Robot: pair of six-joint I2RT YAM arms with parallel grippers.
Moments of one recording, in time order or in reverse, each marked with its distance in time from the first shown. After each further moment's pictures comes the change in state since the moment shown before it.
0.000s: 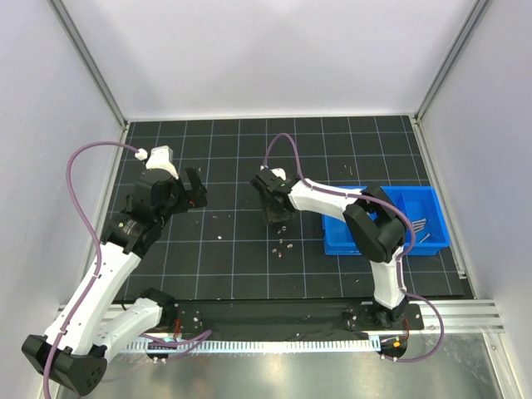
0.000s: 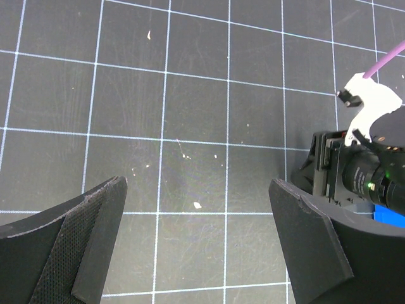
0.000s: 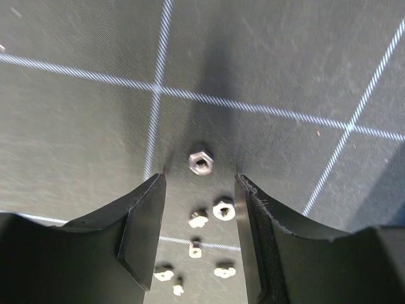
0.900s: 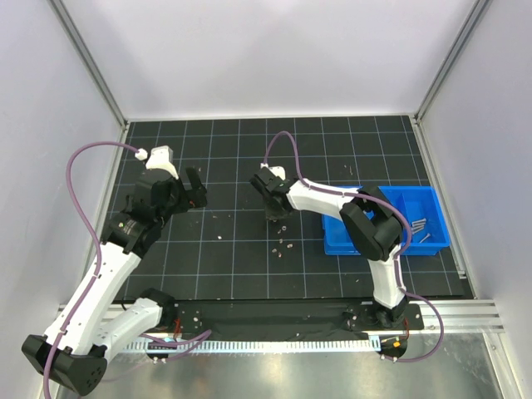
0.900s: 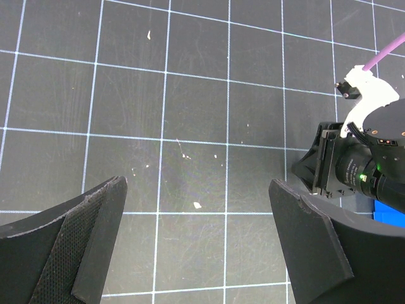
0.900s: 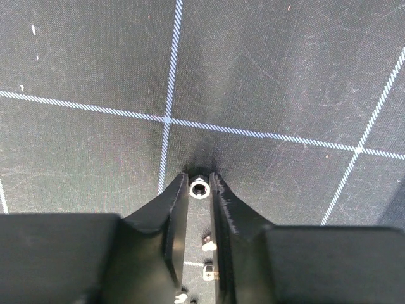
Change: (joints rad) left arm 0.000 0.000 0.000 0.000 0.000 0.000; right arm -0.002 0.027 0.011 0.065 0.021 0.041
